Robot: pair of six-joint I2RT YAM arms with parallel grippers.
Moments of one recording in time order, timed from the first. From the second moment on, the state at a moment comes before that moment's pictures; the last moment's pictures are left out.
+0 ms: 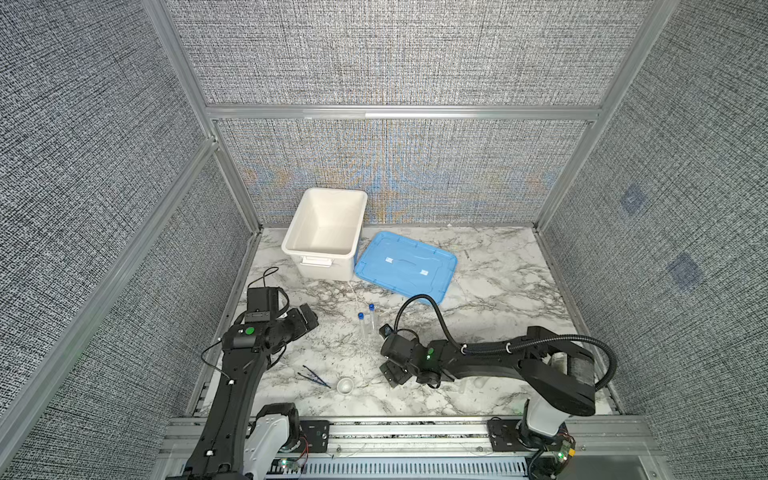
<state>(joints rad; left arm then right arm) 0.02 0.91 0.78 -0.88 0.22 -0.51 1.17 1.73 0.92 -0.28 0.25 0.40</state>
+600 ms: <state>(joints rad) 0.02 0.91 0.78 -0.88 0.22 -0.51 1.13 1.74 0.89 -0.17 0.18 0.28</state>
